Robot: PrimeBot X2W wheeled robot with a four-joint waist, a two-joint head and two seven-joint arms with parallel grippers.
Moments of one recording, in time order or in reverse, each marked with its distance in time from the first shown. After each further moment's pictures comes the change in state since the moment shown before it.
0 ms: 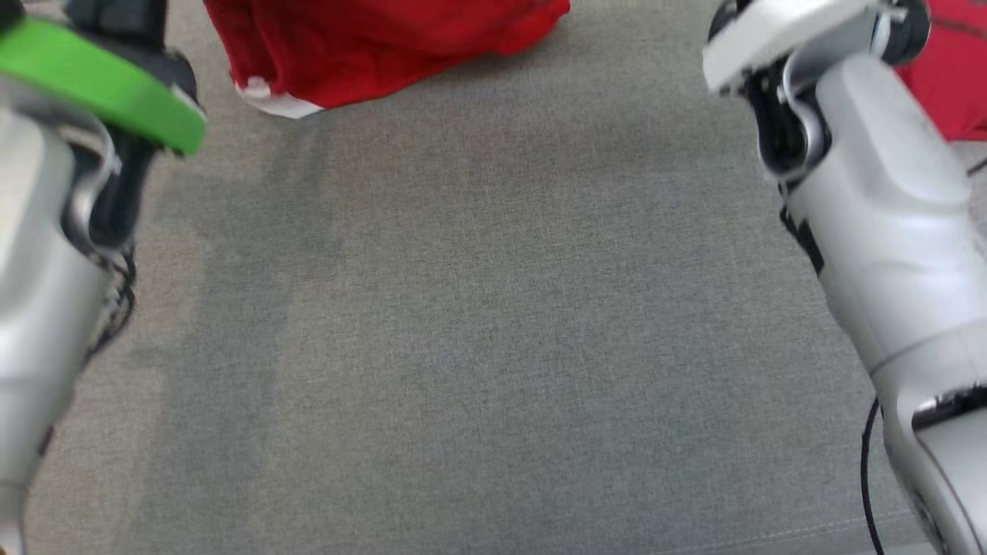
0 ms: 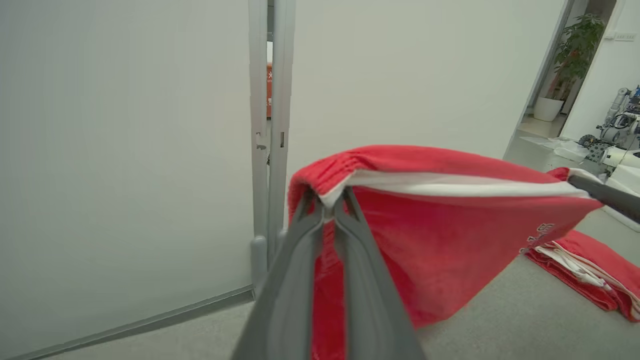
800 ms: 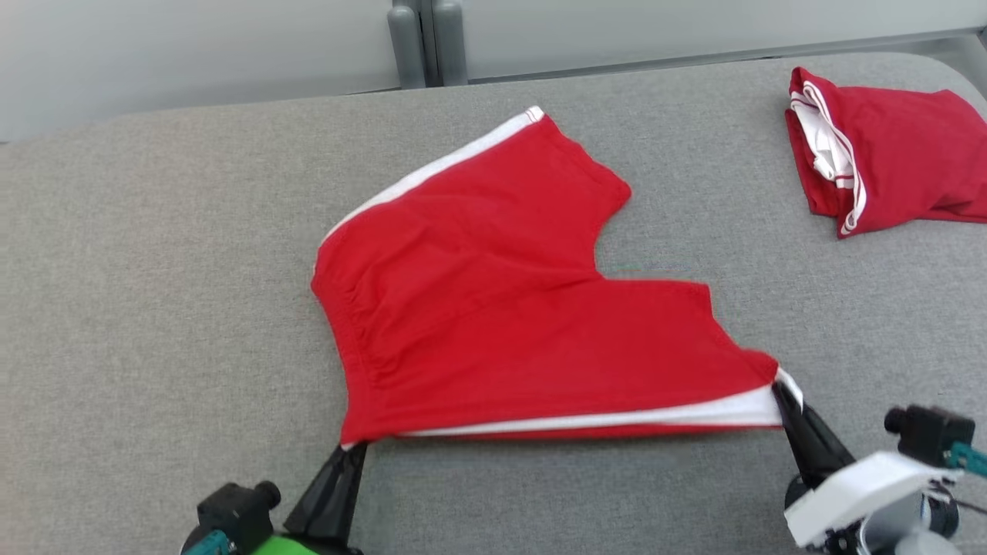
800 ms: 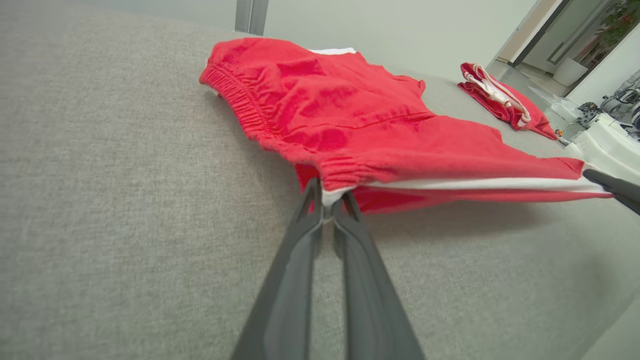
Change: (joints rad) left arm 1.071 -0.213 0.243 -0.339 0.308 0.054 0.000; right arm 1.133 -0.158 -0.135 -0.676 0.144 0.001 0.135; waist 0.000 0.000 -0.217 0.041
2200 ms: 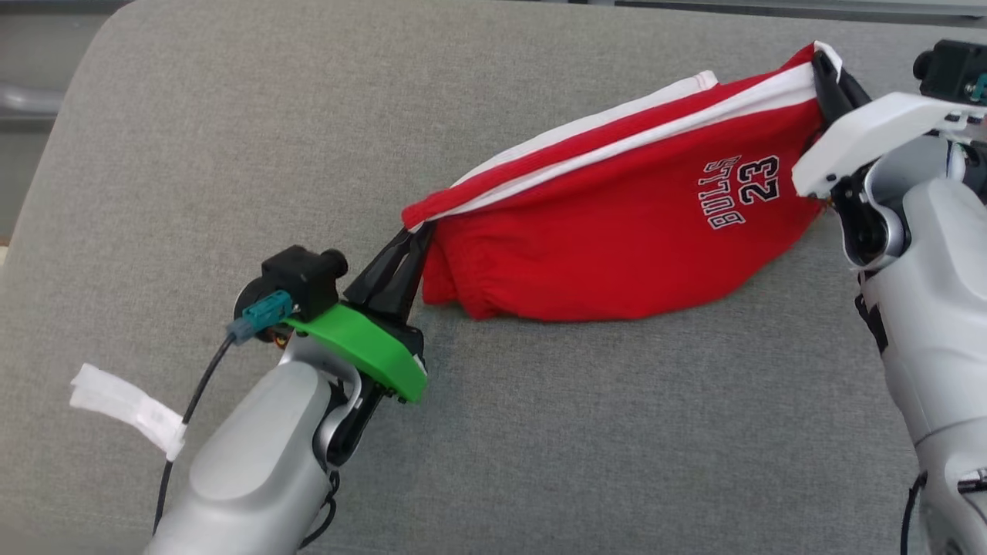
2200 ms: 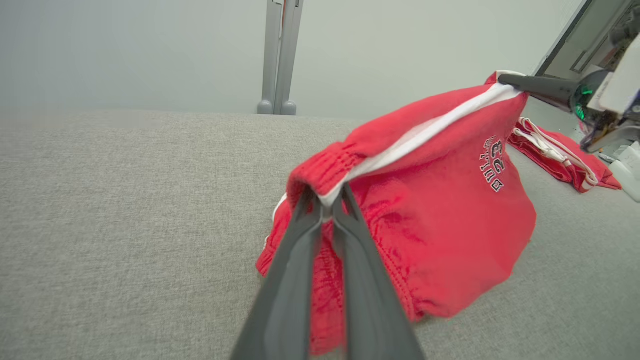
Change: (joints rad) left arm -0.561 -0.089 -0.185 0.276 -0.042 -0.059 0.000; right arm -0.825 0.075 -0.132 0.524 -0.281 -0.001 0.121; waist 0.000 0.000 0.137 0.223
